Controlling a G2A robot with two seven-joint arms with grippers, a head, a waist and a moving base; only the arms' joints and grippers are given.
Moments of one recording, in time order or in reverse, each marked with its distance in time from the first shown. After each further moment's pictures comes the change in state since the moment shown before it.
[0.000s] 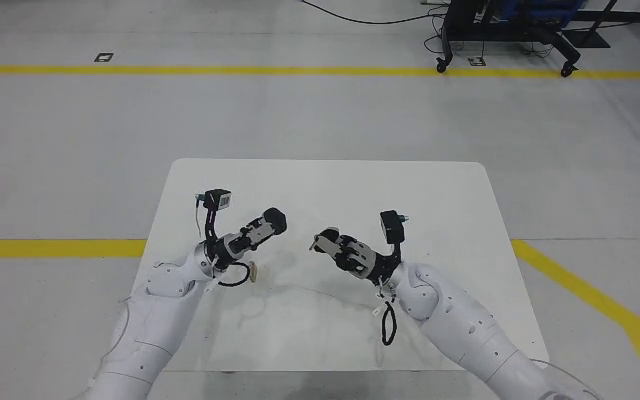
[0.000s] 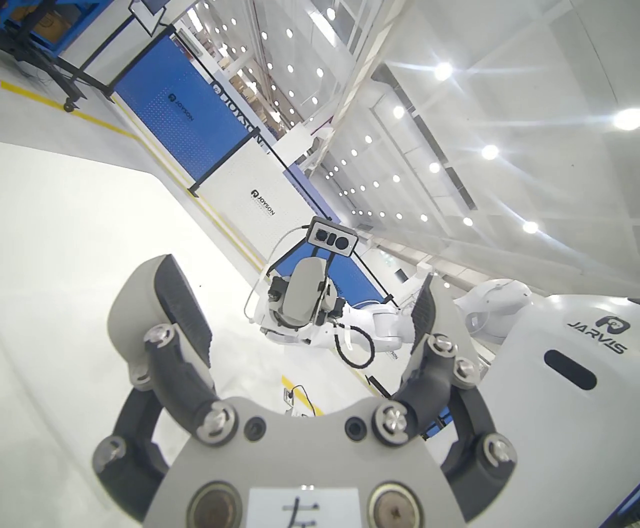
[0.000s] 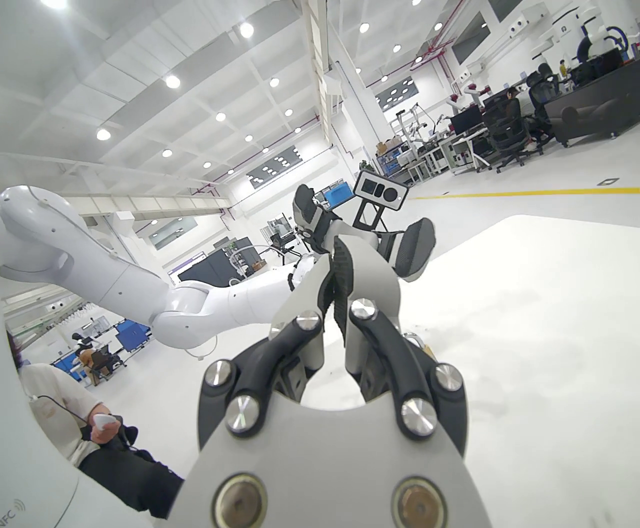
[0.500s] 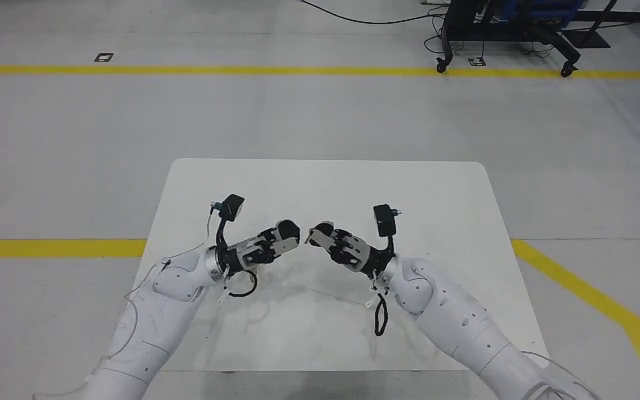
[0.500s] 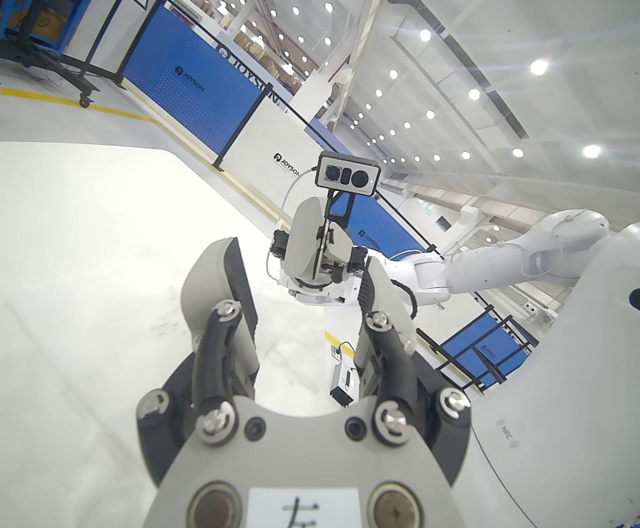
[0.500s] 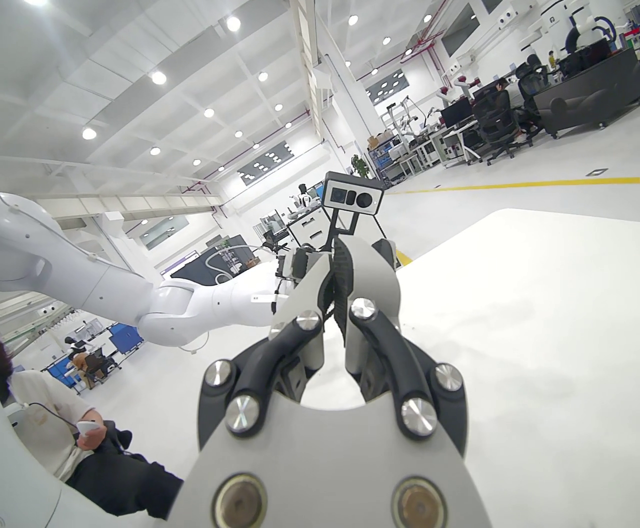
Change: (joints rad) left arm -0.012 0.038 0.089 -0.016 0.198 -0.107 0.108; right arm 0.032 -0.036 0.003 0.052 -0.010 0.029 0.027
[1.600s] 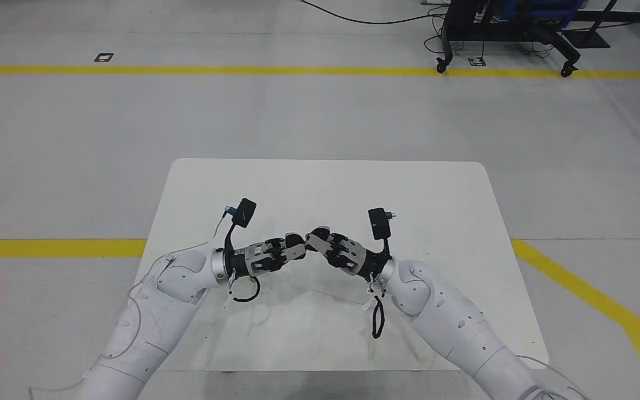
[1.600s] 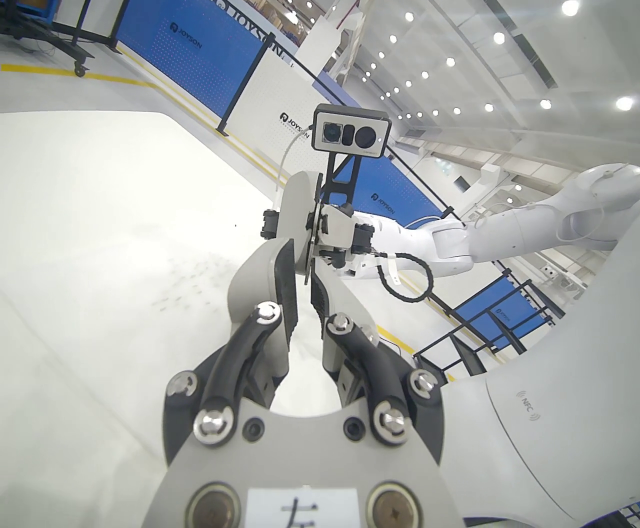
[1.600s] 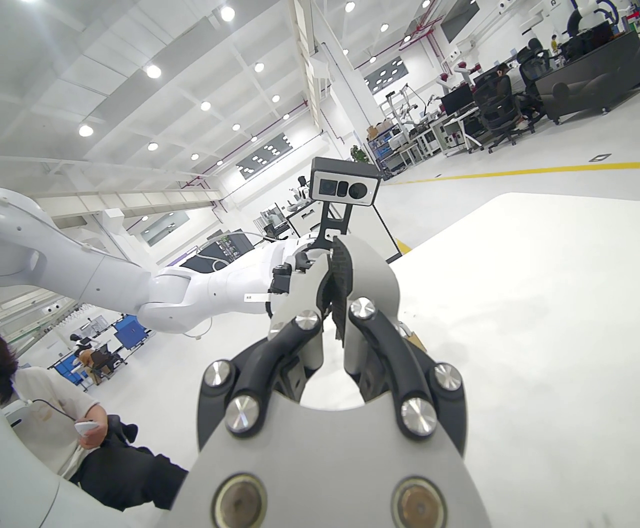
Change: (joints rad) left arm -0.014 0.028 0.053 -0.029 0.157 0.000 0.057; right arm -0.027 -0.034 0.047 0.018 -0.008 -0.022 0.065
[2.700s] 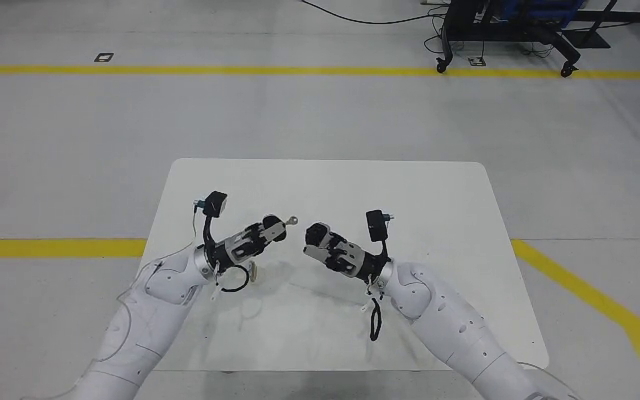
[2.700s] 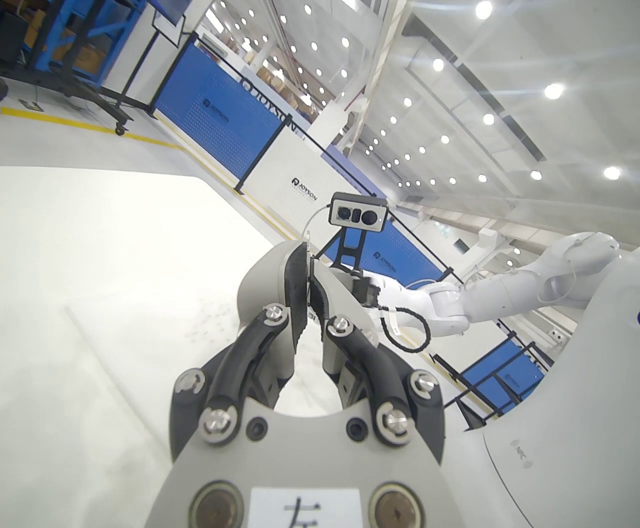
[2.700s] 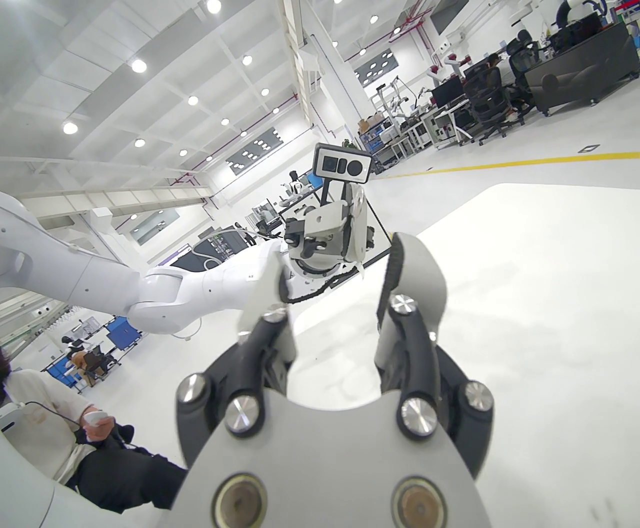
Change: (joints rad) left arm 0.026 0.011 -0.058 0.033 -0.094 0.000 0.121; right arm -0.037 -0.011 0.040 -0.036 -0.001 0.037 0.066
